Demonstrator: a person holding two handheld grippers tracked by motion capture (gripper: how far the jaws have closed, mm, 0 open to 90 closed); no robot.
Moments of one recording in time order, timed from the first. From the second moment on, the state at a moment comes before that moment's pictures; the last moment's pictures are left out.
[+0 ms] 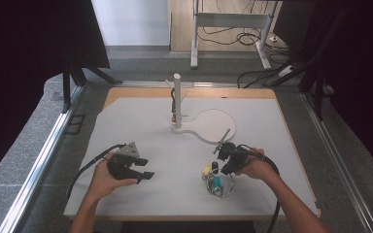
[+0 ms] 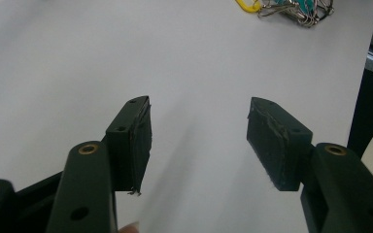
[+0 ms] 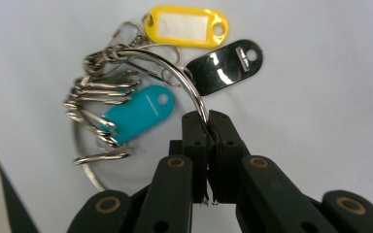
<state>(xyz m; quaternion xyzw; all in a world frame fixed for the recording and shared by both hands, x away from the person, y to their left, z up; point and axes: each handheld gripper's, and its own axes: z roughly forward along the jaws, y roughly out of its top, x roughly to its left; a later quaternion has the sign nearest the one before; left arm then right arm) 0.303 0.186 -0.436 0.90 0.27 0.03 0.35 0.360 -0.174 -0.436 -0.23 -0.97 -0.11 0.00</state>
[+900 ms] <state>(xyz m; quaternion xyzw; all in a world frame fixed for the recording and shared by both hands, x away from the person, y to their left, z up) 0.303 0.184 -0.439 0.90 0.27 0.03 0.35 0.365 -0.186 -0.354 -0.25 -0.96 -0.14 -0.04</state>
